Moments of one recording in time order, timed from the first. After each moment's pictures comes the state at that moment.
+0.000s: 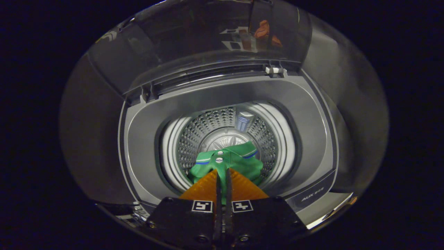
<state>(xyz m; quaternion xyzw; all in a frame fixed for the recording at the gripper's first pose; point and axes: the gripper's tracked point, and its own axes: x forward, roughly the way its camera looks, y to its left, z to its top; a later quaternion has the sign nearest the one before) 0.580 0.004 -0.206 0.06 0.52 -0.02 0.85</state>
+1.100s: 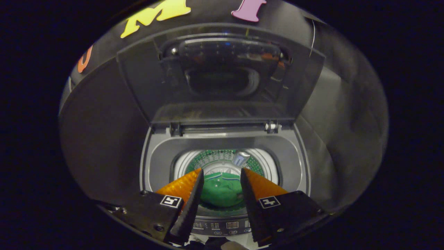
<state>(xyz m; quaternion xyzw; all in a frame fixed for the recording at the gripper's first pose) 0.612 0.008 -0.111 -0.02 0.38 0.01 0.93</state>
